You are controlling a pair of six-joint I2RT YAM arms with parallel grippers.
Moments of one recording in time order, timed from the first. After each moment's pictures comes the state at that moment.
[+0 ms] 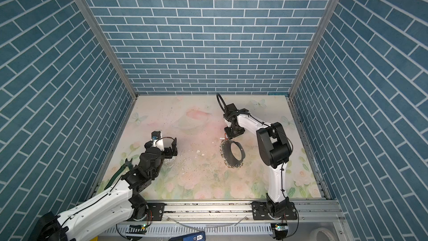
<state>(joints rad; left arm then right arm) -0.65 0.81 0.31 0.16 -0.58 -0.21 0.51 2.05 1.52 -0.81 -0.01 -0.03</state>
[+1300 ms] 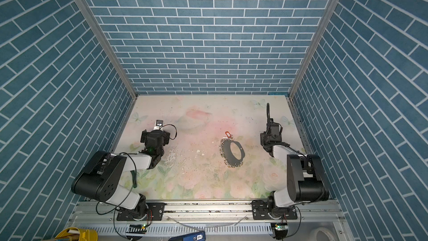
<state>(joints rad) -0.22 1.52 0.42 0.69 -0.58 0.19 0.06 1.49 0.58 0.17 0.19 -0.06</state>
